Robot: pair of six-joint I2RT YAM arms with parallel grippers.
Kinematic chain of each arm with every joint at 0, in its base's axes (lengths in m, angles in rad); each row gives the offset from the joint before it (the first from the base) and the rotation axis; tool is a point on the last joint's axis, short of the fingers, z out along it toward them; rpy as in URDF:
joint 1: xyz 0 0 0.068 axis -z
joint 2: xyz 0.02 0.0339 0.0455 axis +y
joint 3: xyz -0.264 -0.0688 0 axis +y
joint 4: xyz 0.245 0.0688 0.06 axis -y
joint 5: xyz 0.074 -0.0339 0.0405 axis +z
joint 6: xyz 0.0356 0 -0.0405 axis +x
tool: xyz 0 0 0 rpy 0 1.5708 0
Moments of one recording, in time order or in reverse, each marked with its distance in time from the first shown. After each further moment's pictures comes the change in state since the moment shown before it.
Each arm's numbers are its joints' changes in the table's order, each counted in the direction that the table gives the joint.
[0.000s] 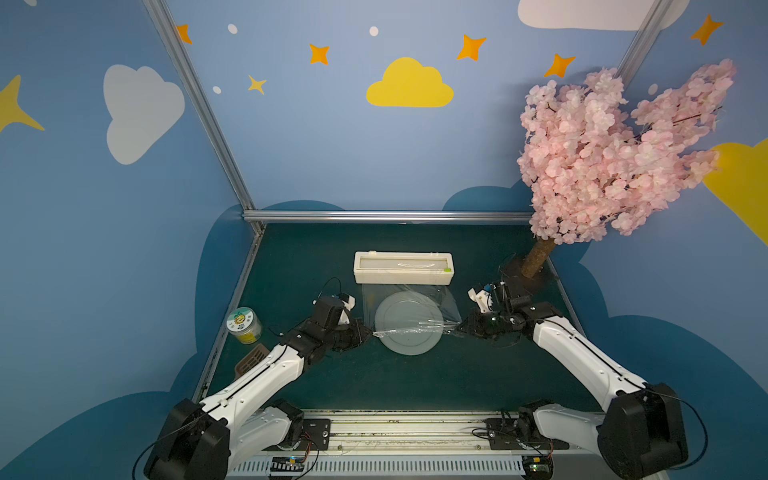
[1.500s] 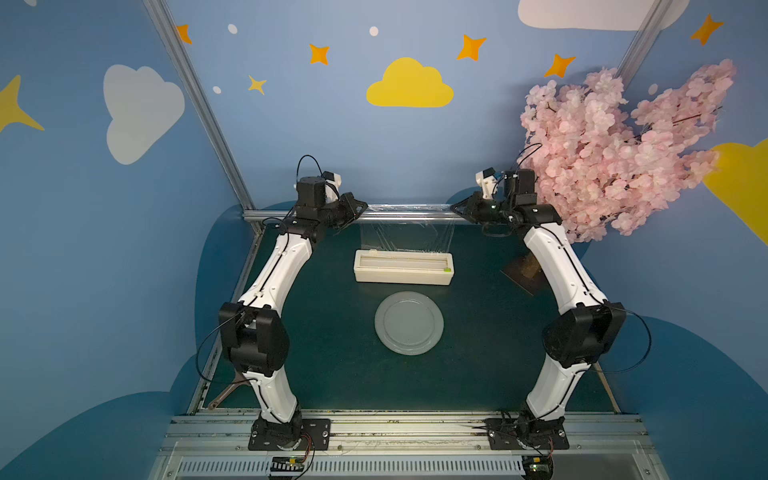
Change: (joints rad) left arm -0.333 0.740 -1.233 -0.058 -0.165 0.058; right arm 0.114 0.661 -1.226 0.023 0.072 0.146
